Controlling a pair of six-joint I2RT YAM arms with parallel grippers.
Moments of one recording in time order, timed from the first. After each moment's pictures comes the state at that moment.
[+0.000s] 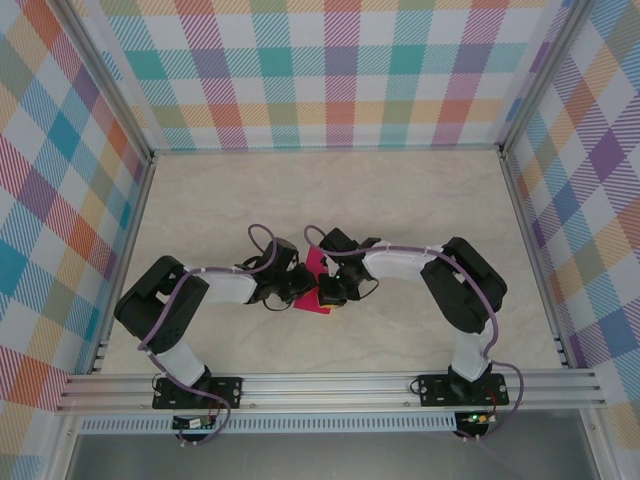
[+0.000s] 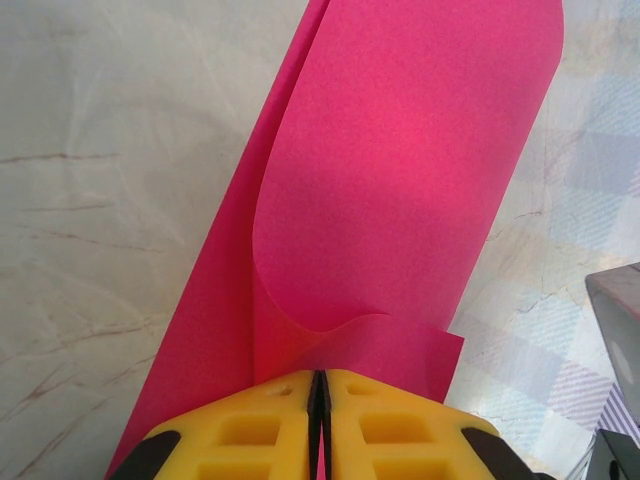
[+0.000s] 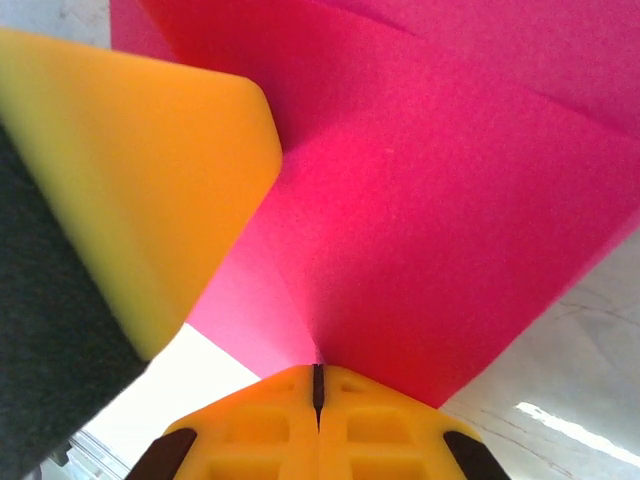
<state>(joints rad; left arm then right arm) -0.63 1.67 0.67 0.10 0.30 -1.10 0.81 1.87 1.10 -0.52 -0.44 0.71</state>
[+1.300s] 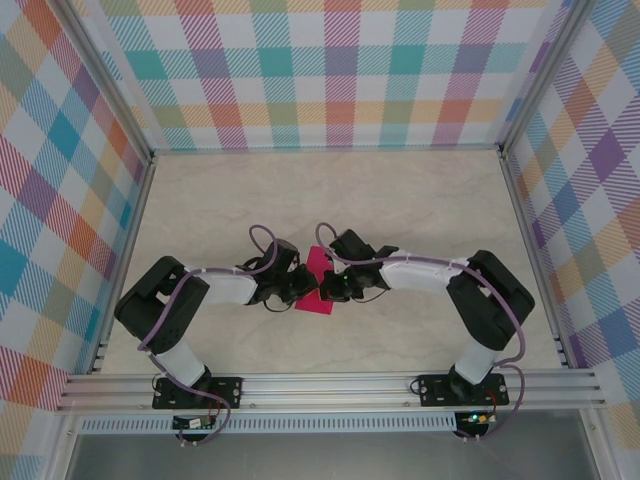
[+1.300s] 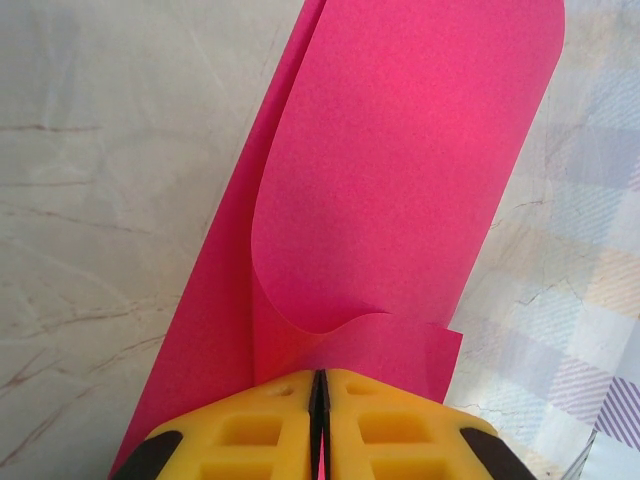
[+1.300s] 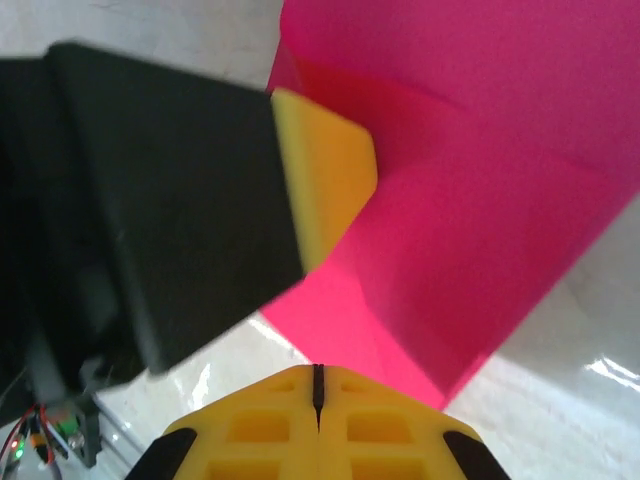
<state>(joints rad) -0.63 1.67 0.67 0.11 0.31 -1.10 0.81 1.72 0.97 -0.34 -0.39 0.73</state>
